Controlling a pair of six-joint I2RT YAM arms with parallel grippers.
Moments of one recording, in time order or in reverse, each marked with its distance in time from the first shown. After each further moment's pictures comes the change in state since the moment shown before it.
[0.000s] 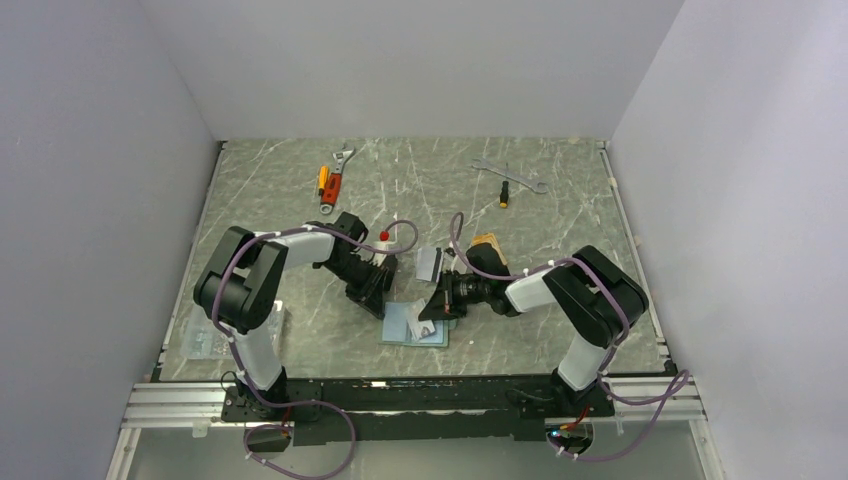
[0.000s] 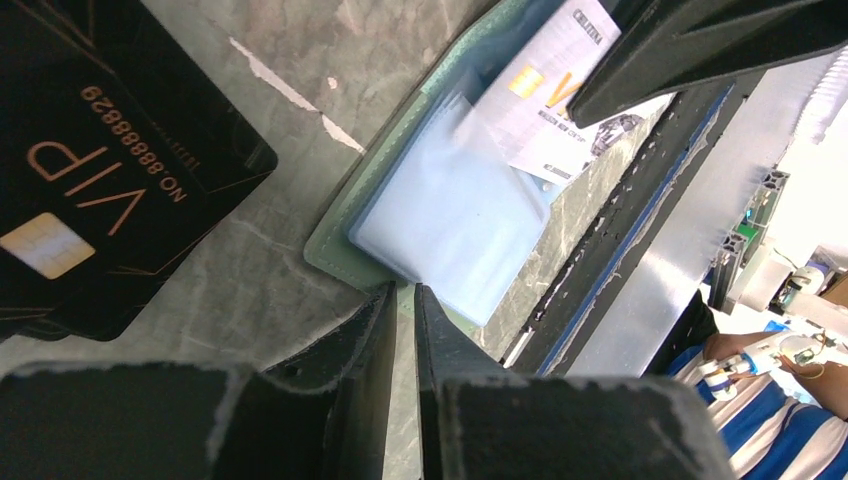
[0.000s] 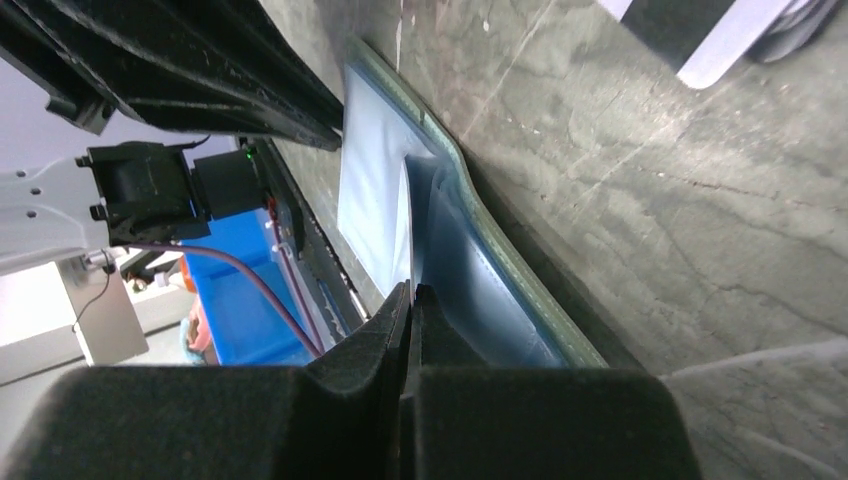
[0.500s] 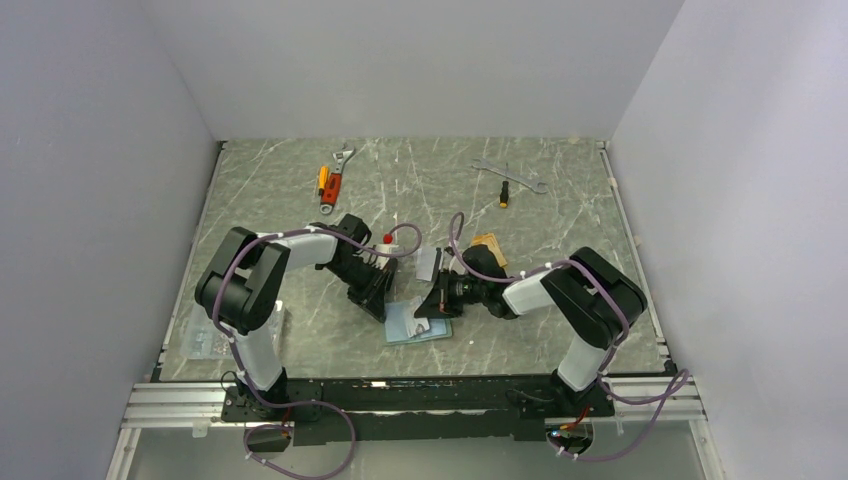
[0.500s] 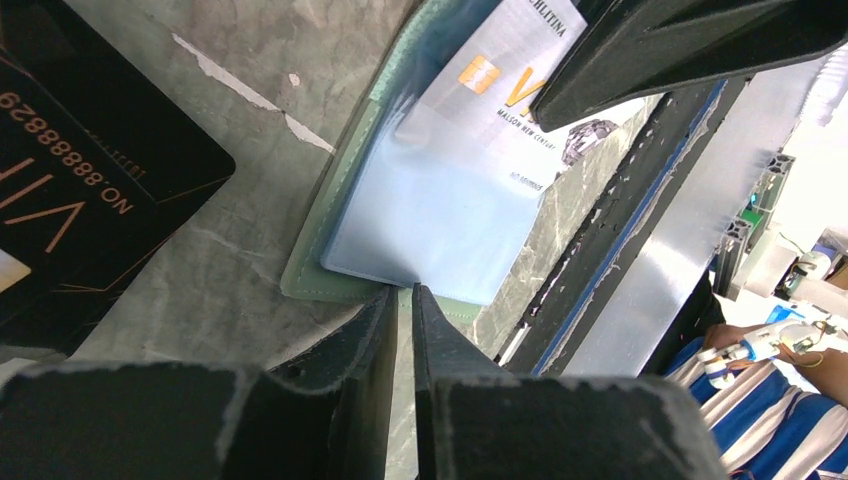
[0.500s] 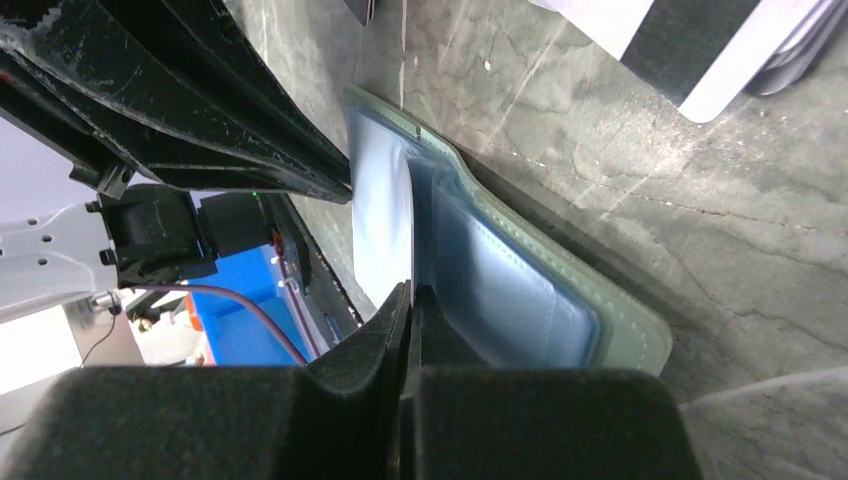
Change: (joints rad) left arm -0.027 0.000 -0.002 -0.006 0.007 0.007; right arm 0.038 0.000 -0.002 0.051 0.101 0.080
